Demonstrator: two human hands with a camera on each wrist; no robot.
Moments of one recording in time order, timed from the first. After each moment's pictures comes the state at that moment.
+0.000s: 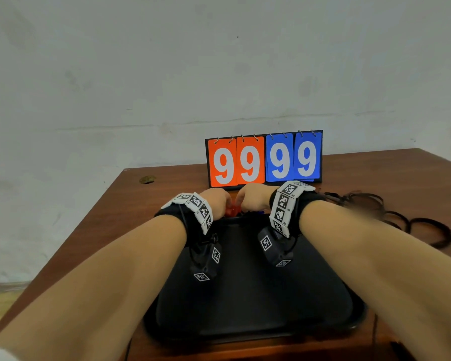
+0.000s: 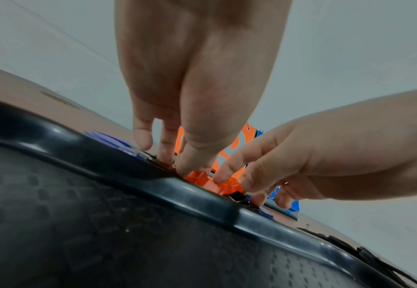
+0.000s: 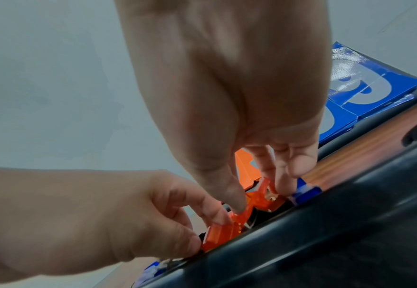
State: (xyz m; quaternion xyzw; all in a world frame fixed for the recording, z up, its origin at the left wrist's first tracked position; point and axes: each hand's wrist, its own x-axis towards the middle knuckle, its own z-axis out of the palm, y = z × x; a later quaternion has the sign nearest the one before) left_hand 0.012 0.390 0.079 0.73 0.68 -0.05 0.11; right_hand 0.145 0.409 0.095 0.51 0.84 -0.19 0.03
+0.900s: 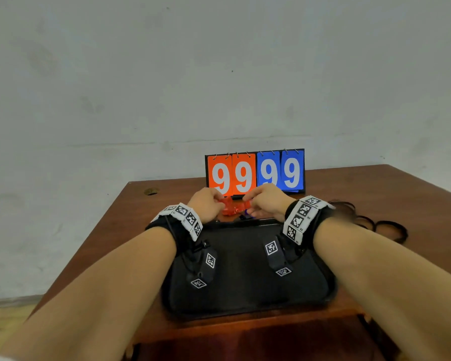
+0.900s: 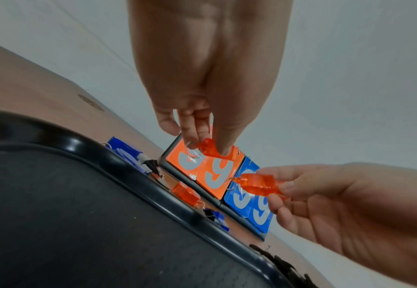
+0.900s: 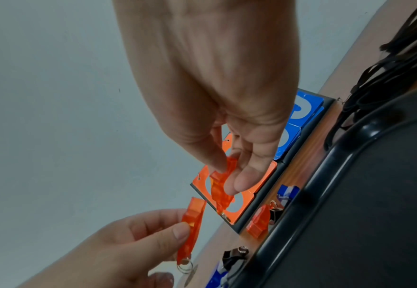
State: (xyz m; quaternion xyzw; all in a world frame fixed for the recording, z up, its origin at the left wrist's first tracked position) left_hand -0.004 0.333 0.102 0.68 0.67 0.24 0.18; right_hand 0.185 0.349 0.121 0.57 0.62 -0.46 -0.28
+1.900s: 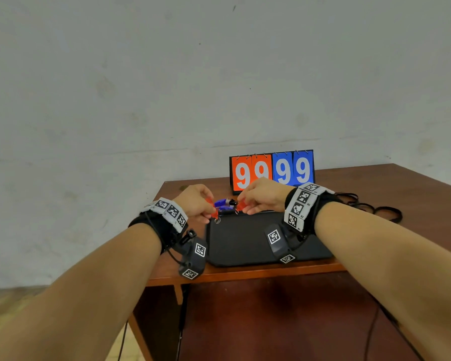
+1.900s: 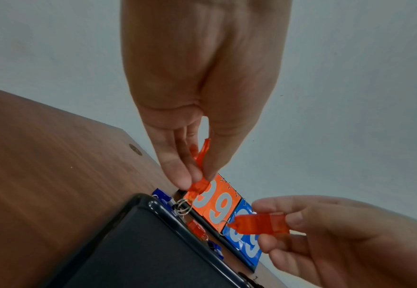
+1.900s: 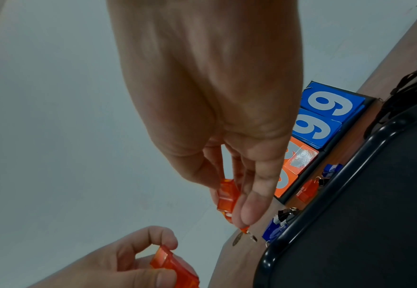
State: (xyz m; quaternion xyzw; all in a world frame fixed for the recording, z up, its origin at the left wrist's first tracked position) left_hand -0.065 0.169 0.151 0.58 0.67 0.33 0.33; right_hand 0.145 0.210 0.171 0.48 0.68 -0.51 -0.22
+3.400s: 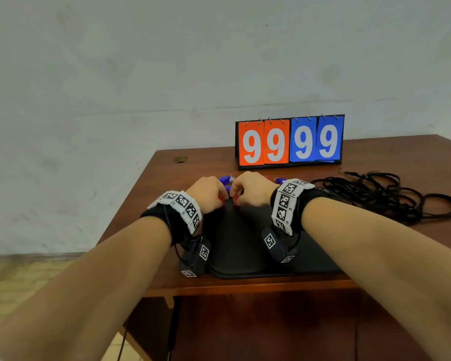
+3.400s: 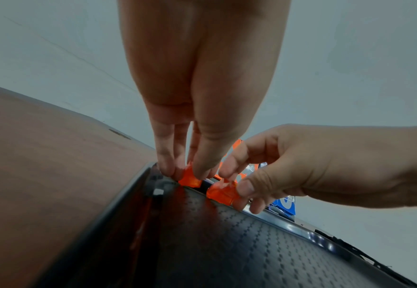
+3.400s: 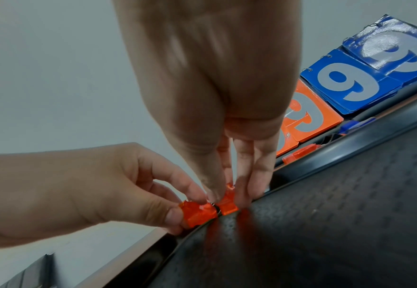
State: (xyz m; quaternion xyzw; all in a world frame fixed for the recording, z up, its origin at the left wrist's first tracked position) left_hand -0.073 0.279 0.083 0.74 0.65 0.07 0.11; right_hand 0.086 0.332 0.081 0.42 0.88 -0.21 -0.07
